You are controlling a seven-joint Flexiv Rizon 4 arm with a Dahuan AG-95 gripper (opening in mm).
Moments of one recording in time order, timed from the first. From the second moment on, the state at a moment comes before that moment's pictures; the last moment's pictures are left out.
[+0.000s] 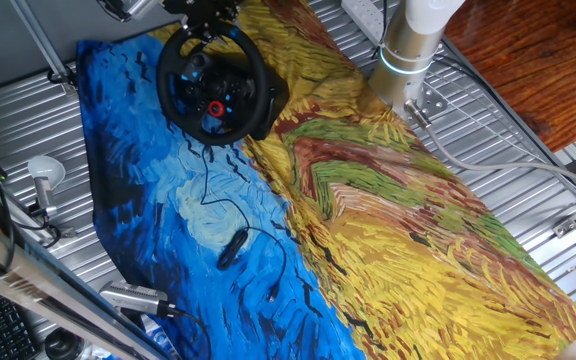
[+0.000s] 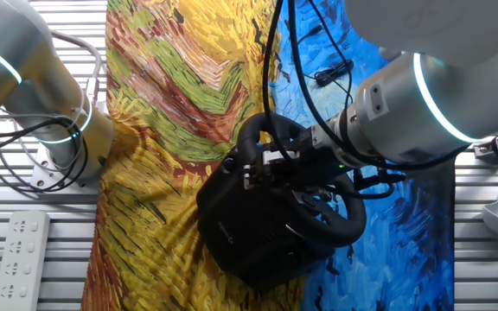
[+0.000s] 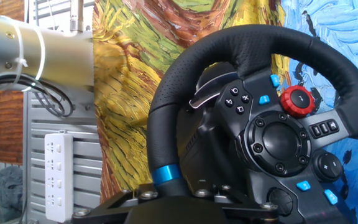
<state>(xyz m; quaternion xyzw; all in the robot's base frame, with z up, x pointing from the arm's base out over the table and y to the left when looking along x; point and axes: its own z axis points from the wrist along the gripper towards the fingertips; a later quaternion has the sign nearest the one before) 0.384 -0.166 0.247 0.69 -0.68 -0.18 0.19</state>
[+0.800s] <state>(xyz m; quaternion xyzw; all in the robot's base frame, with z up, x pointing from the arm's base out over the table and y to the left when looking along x) 0.384 -0.157 0.246 0.67 -0.70 -0.18 0.19</state>
